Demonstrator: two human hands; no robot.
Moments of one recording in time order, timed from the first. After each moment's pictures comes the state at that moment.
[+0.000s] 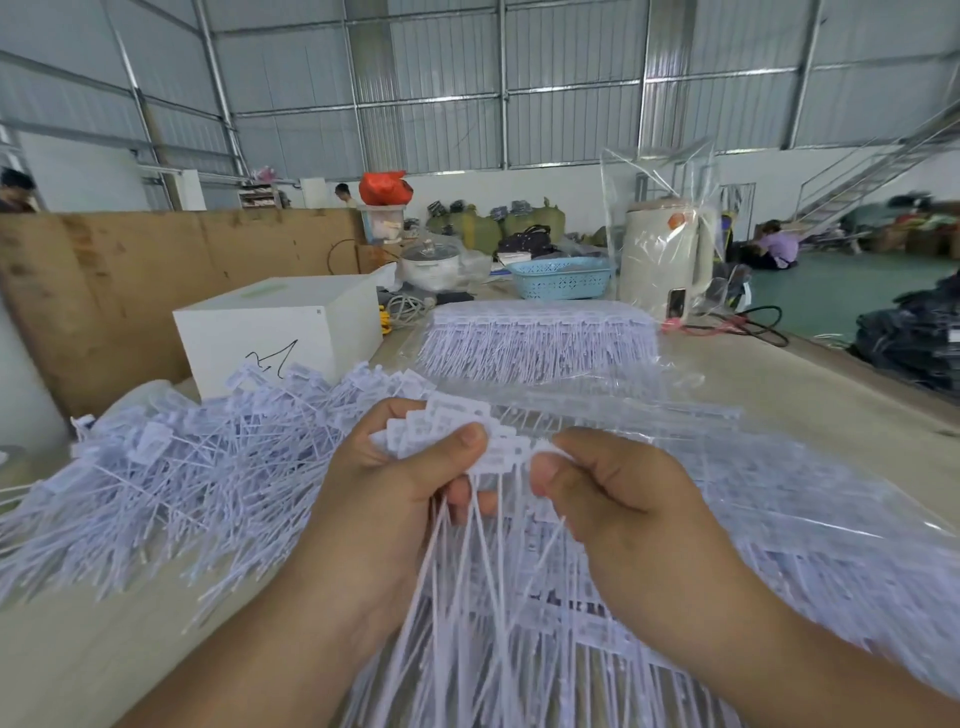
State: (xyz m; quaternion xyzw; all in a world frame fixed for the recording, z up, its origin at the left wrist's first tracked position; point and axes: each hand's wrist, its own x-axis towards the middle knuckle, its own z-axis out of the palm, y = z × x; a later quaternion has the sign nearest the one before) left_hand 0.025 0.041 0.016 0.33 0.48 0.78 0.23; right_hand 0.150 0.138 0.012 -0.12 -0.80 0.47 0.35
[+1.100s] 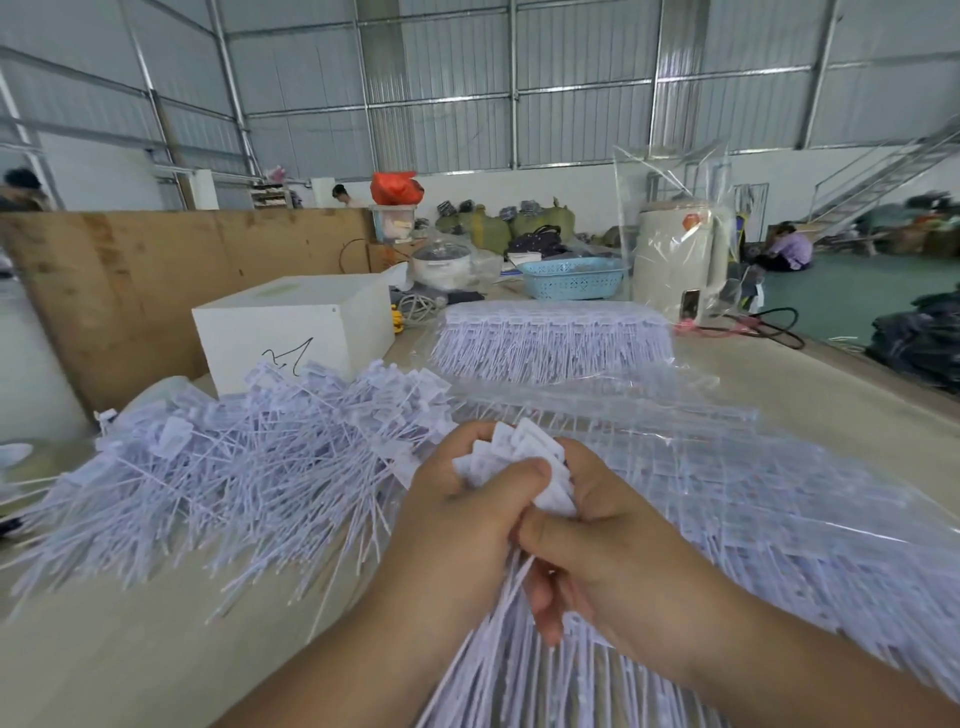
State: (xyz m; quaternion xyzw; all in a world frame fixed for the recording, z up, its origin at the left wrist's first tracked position) left_hand 0.042 0.047 0.008 0.38 0.54 0.71 0.23; right_hand 0.126 0.134 -0.008 -0.03 -0.65 0.74 0.19
